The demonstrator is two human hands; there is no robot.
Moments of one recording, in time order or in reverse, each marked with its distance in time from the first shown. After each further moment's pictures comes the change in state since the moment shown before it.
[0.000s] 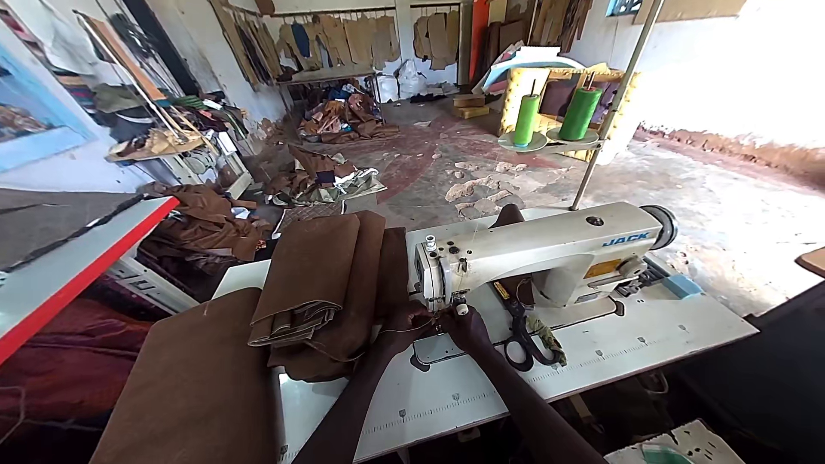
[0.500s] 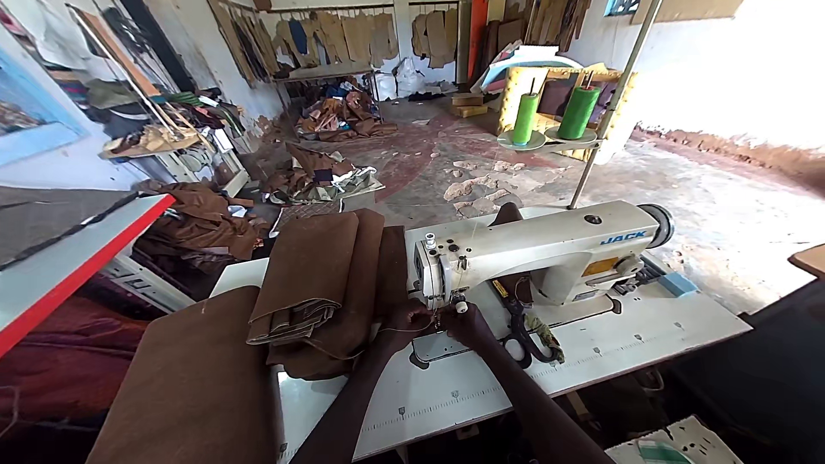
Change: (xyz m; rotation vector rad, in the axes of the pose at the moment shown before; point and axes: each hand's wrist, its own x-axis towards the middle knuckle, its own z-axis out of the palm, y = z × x) left_hand 0.002 0.009 -0.002 0.043 0.018 0.003; right_hand -0.001 0.000 -0.012 0.225 -0.139 -0.004
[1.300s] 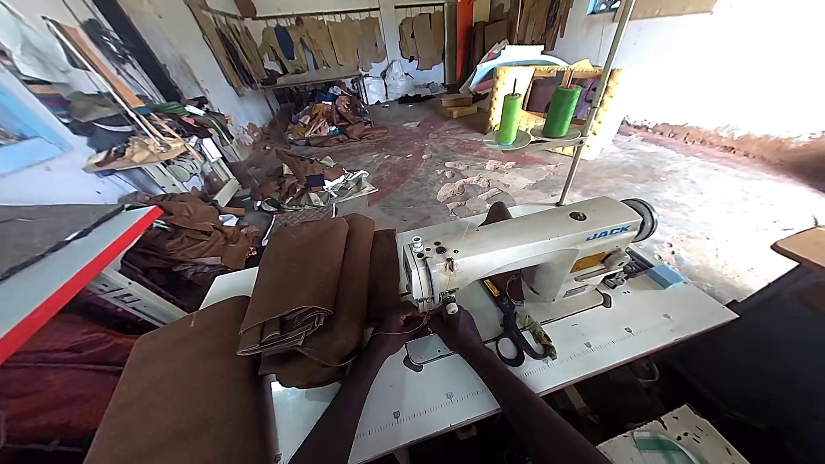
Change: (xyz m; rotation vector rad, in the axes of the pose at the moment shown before) left_hand -0.002 -0.003 0.002 0.017 0.007 0.000; right_hand 0.003 0.004 0.013 -0.306 0.105 -0.030
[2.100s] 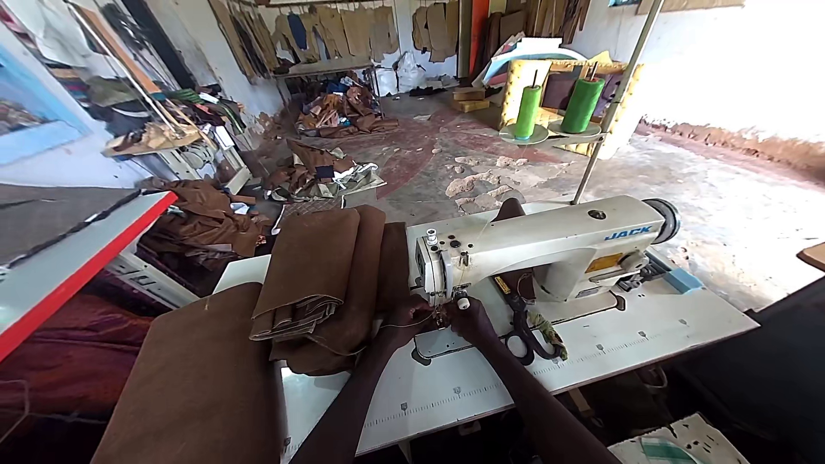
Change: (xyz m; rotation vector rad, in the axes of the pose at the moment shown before) left_hand 0.000 -0.002 -0.001 -0.052 0.013 0.029; right_hand 0.001 0.004 -0.008 0.336 -0.022 0.042
